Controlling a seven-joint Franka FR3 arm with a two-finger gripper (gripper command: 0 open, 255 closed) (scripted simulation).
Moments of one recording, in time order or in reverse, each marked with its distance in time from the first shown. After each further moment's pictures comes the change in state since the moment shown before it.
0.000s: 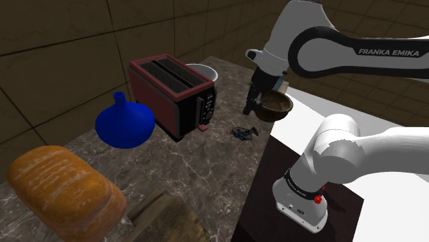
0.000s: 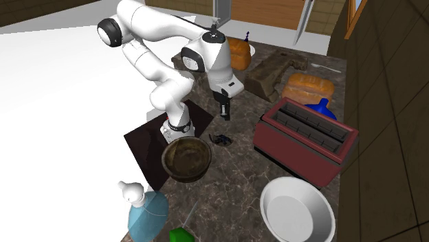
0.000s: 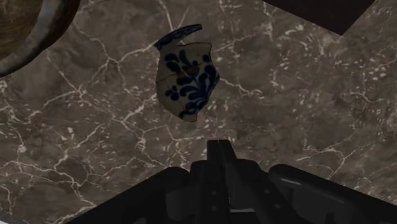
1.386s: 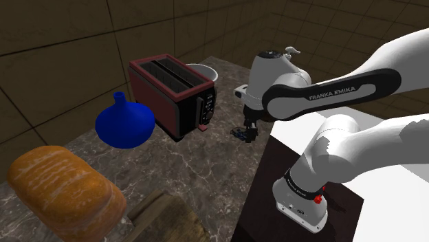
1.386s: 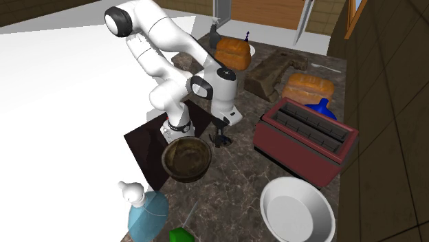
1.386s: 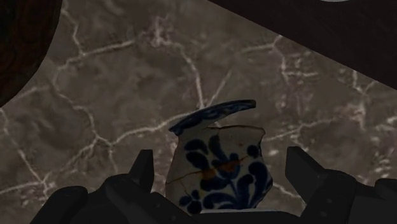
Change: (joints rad) arm -0.048 0.226 0.069 -0.191 -0.151 0.255 -0.009
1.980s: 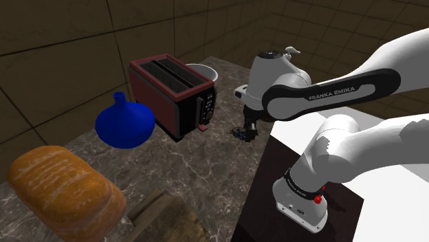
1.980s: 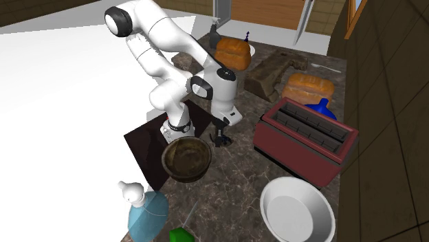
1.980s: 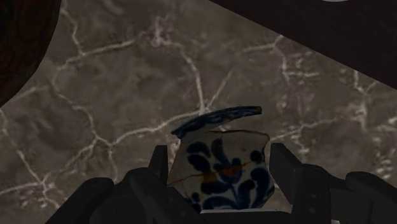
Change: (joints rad) arm -0.001 0.002 0.000 -0.002 -0.001 0.004 0.000
